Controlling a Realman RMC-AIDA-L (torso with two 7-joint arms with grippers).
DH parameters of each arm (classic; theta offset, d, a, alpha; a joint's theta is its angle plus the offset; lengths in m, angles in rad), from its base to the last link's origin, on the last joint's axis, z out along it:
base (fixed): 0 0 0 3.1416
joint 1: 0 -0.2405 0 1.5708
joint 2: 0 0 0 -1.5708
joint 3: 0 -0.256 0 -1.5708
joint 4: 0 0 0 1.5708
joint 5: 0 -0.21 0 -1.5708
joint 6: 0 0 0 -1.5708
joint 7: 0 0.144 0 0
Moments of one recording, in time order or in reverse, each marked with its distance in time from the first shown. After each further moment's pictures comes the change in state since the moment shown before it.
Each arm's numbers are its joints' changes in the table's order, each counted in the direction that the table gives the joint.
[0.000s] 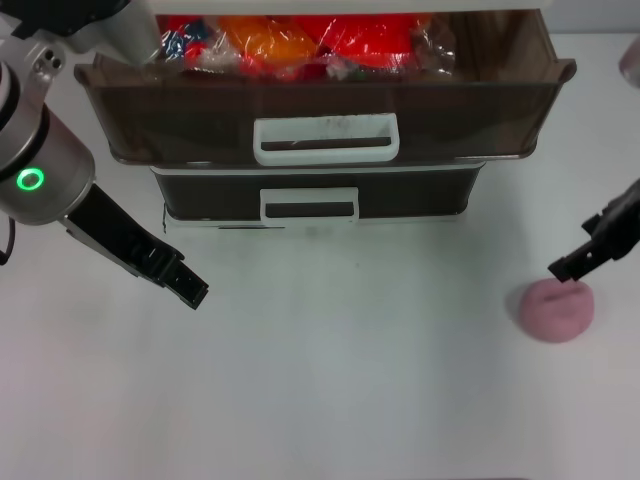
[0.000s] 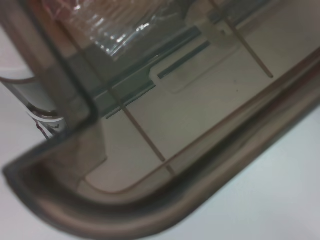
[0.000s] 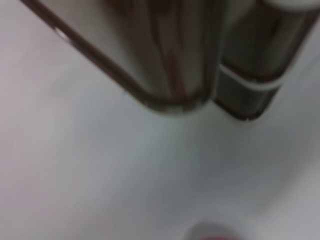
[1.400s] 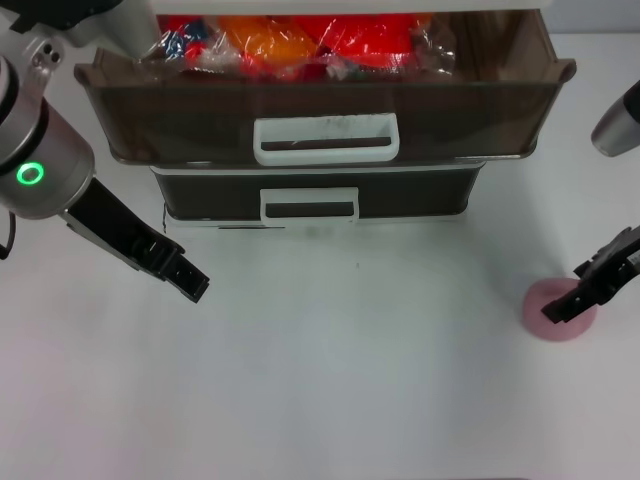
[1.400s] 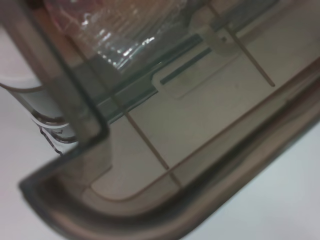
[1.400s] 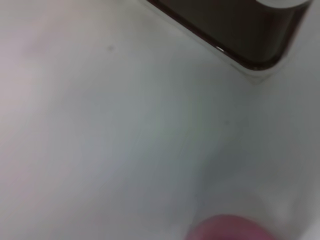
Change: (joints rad) left arm 0.003 0.002 0.005 -0.001 0.001 -0.008 0.000; right arm 0.007 0.004 0.013 -0.248 0.030 0.207 -0.048
